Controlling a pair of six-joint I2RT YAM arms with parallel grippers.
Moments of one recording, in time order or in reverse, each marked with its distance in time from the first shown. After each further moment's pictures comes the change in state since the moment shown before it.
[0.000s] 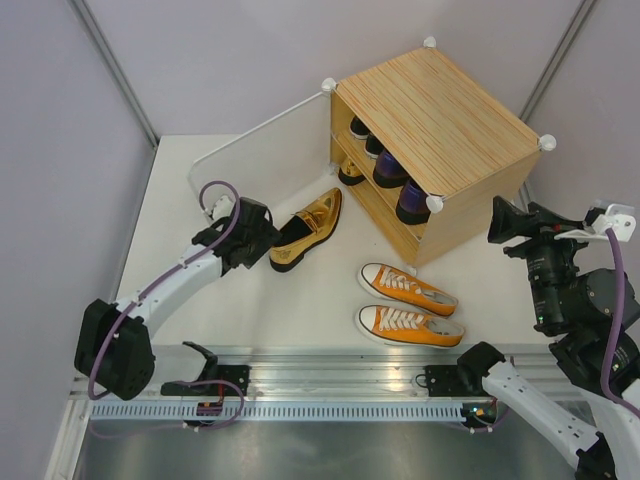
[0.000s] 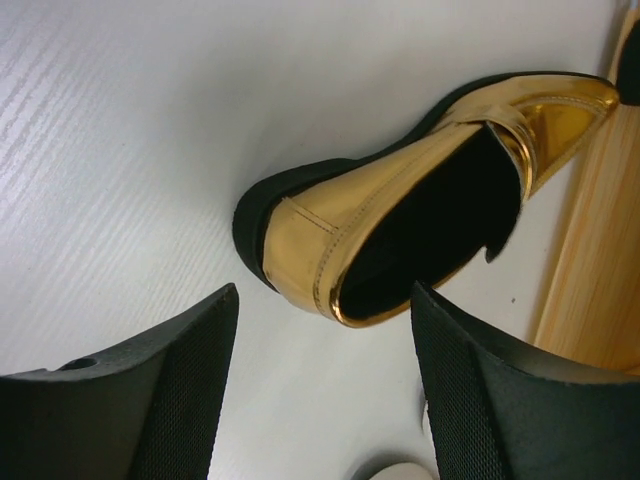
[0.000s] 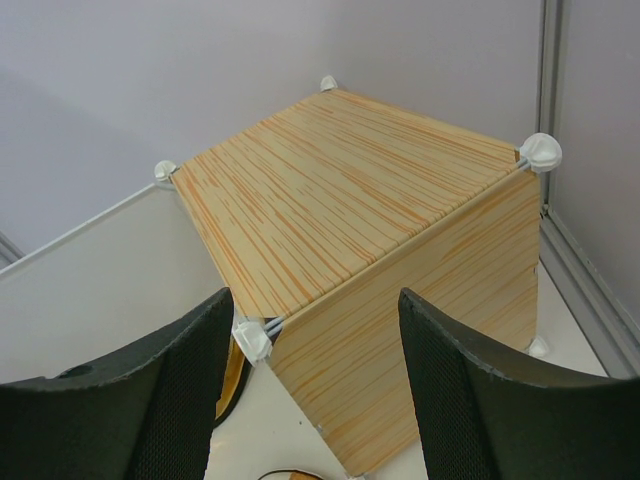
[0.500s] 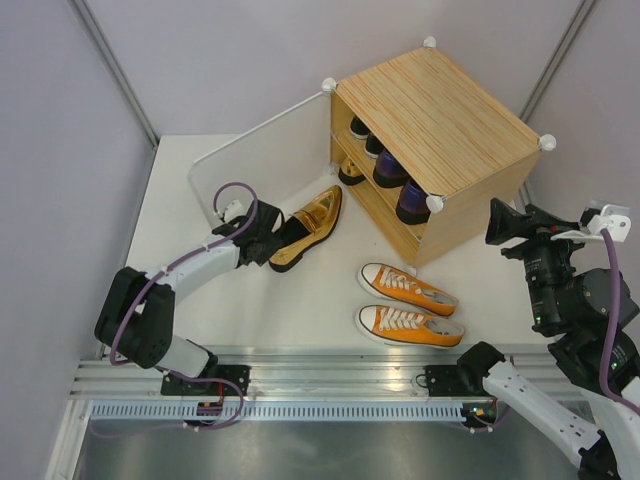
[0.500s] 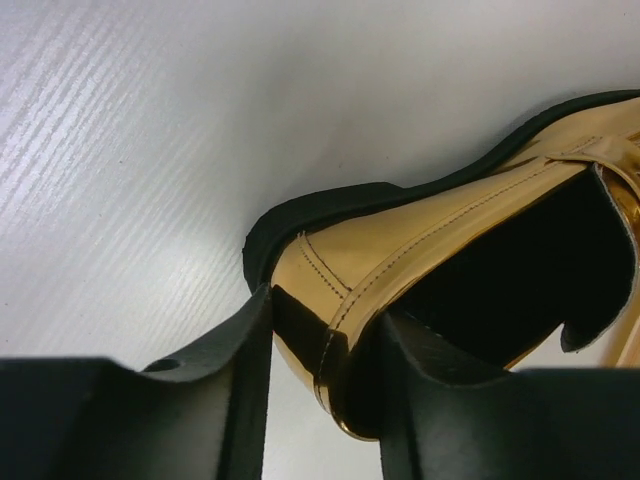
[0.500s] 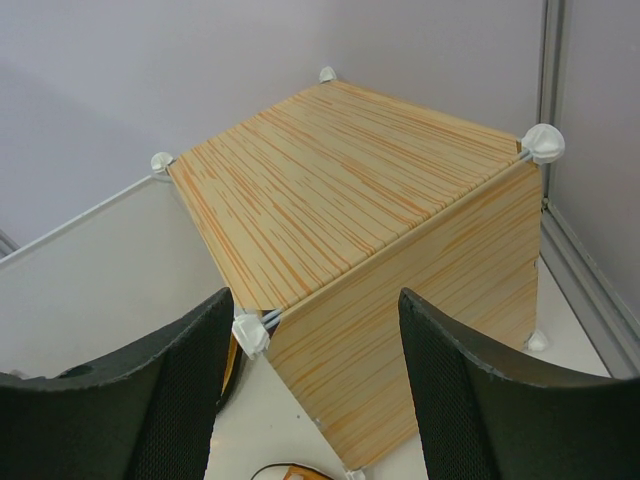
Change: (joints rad) left arm -0.005 0.202 0.002 0.072 -0.036 -0.025; right arm 0.031 -0.007 -0.018 -0.001 0.026 -0.002
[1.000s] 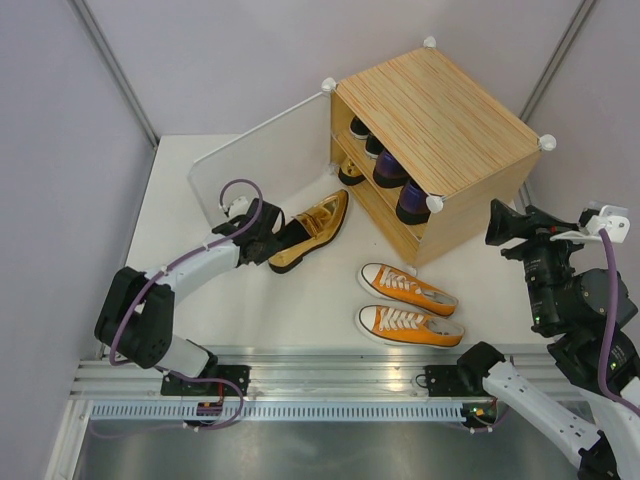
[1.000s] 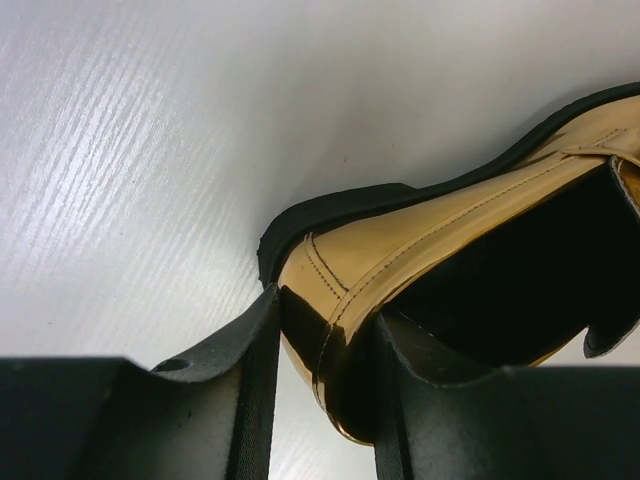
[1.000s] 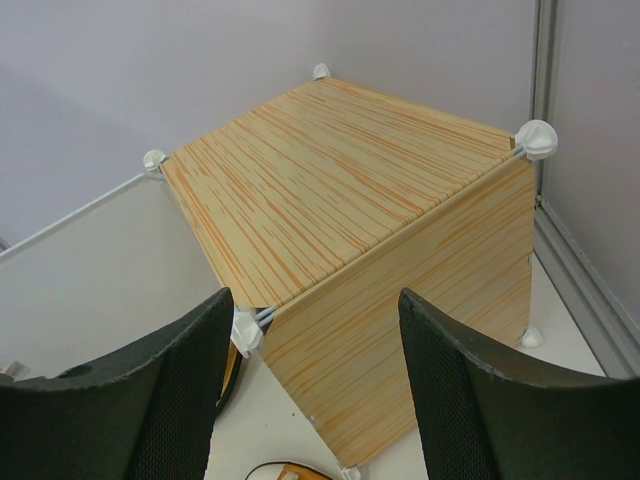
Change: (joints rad) left arm -0.003 -0.002 0.011 -0.013 -0.003 0.139; right arm 0.000 -0.003 -0.006 -0.005 0.011 -0.002
